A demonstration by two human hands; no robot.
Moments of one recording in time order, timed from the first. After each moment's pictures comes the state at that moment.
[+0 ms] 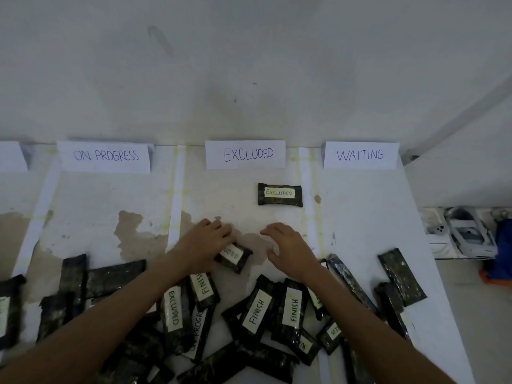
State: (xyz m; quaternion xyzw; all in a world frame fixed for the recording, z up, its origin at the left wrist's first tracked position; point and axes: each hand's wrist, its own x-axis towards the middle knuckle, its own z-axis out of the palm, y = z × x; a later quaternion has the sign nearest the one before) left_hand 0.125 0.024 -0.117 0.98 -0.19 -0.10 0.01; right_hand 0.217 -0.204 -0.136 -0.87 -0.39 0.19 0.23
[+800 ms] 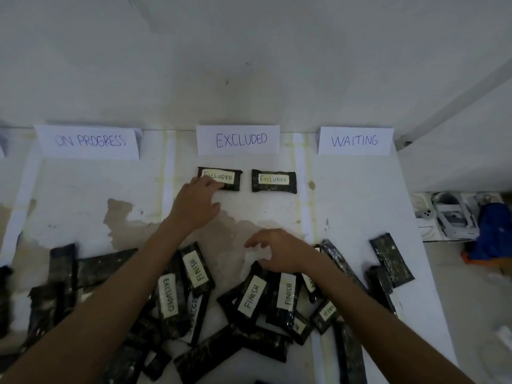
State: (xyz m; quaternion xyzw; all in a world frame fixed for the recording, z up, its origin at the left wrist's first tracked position) left_hand 0.163 0.034 -0.114 0.97 0.10 -0.04 0.23; right_hand 0.207 -0.203 -0.100 -0.79 -0.41 0.41 0.19
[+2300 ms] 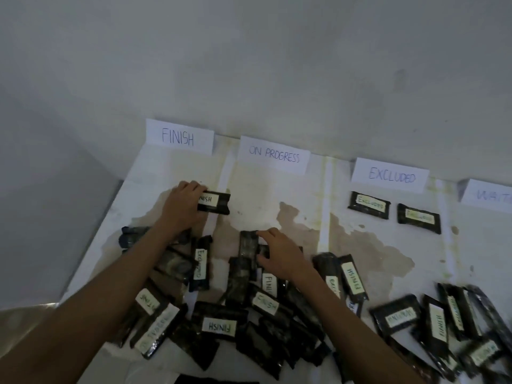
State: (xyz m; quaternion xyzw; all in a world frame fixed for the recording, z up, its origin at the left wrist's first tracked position) left_hand -0.099 0.358 -0.088 0.96 0.22 -0.02 0.14; right_hand 0.003 0.102 -0.089 -0.84 -0.45 0.28 0.15
